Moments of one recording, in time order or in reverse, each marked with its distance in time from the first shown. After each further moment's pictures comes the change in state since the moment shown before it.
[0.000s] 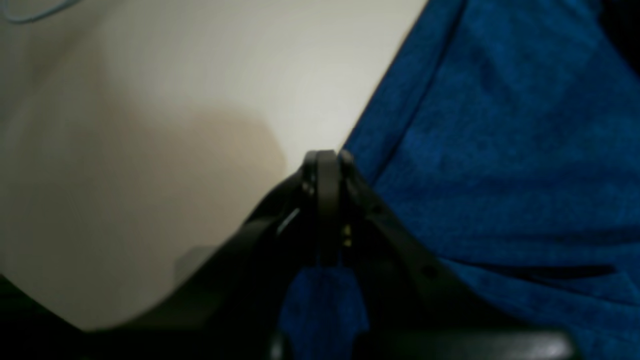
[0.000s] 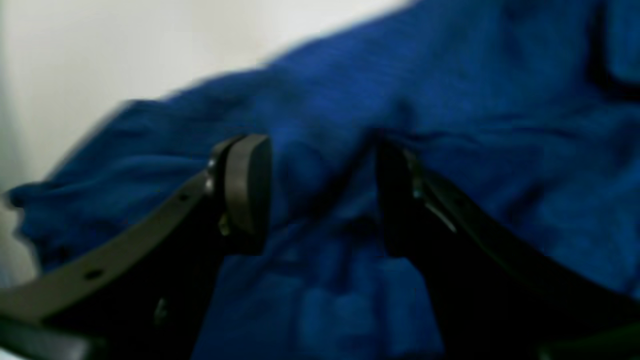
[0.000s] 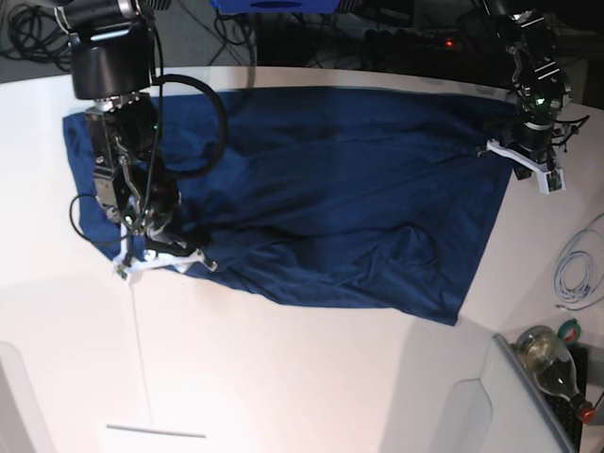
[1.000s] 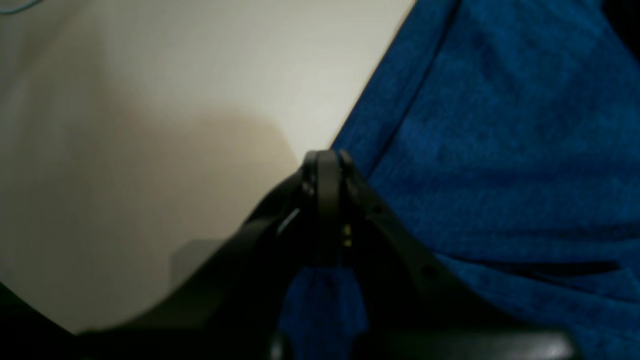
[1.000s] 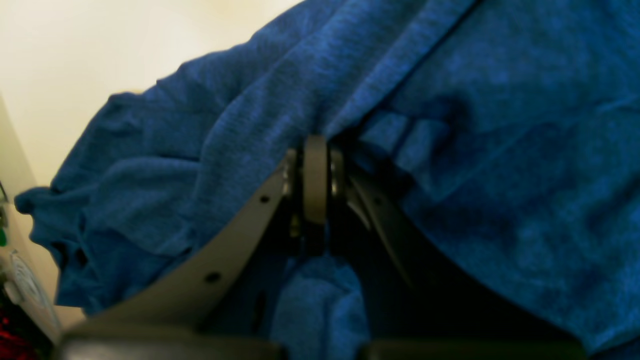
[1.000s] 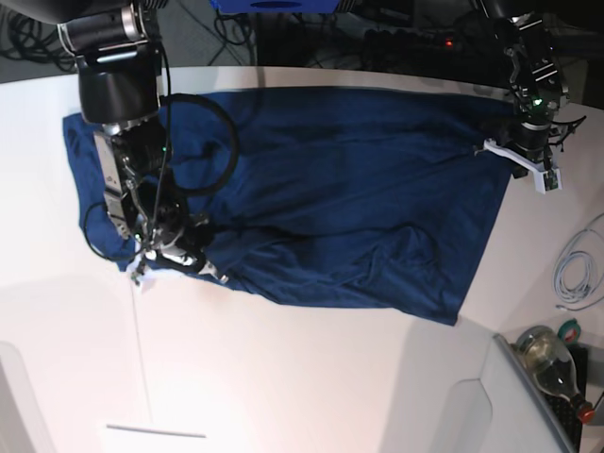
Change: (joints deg) left arm -0.8 0.1 0.0 -1.8 0.5 0.0 -0.1; right arm 5.5 -1.4 -0.1 -8.0 5.2 0.0 0.2
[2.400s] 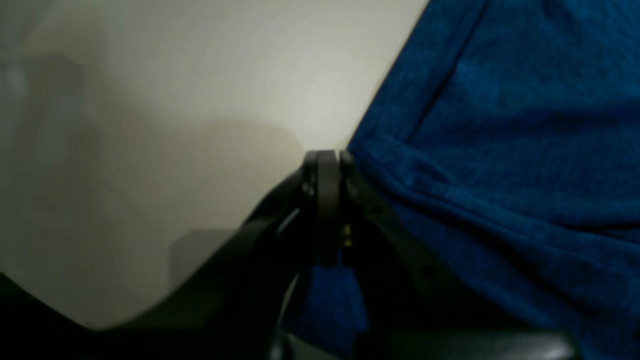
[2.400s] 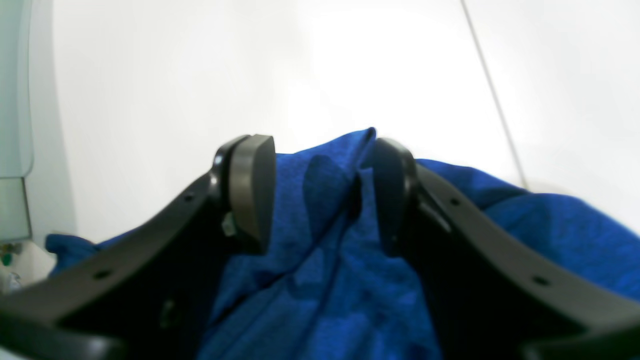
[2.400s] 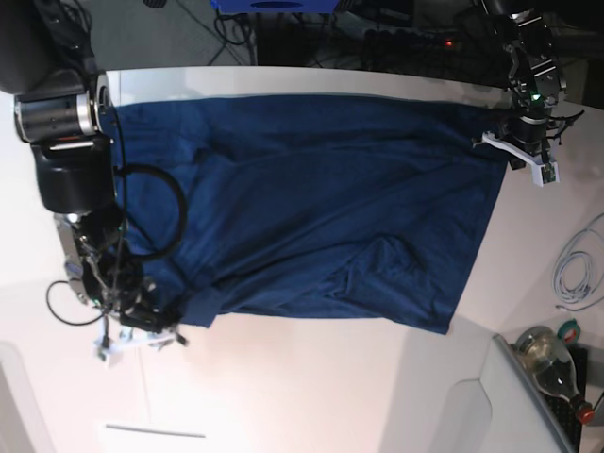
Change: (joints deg) left arm 0.7 -0.1 0.0 -0.9 0.2 0.0 0.3; right arm 17.2 8.0 -0.8 -21.4 -0.1 19.8 10.8
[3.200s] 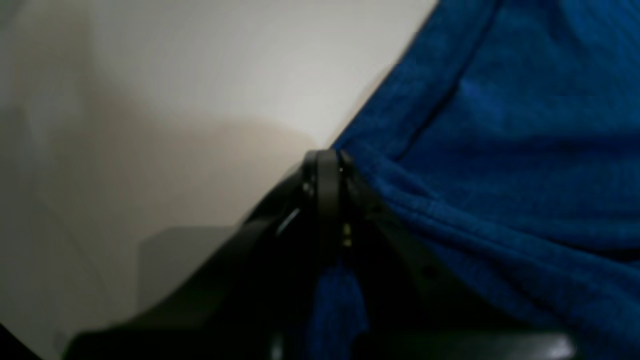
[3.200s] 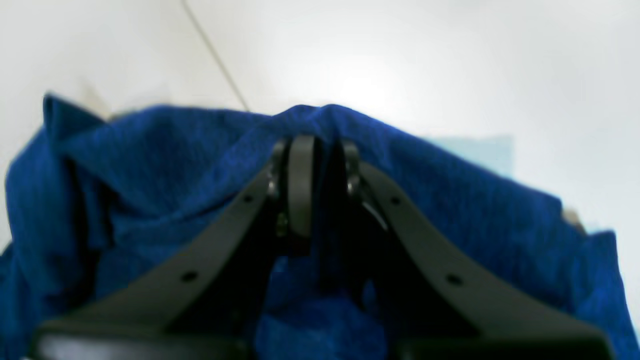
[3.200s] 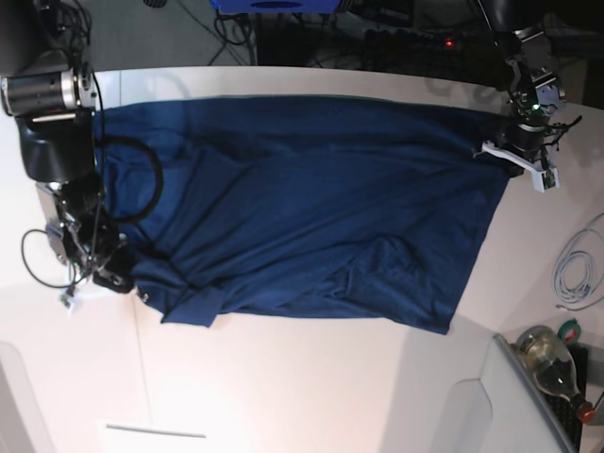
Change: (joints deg) left arm -3.9 -1.6 0.0 -9.1 -1.3 -0.4 -3.7; right arm -5.1 3.5 0.7 -3.1 0.9 -12.1 1.5
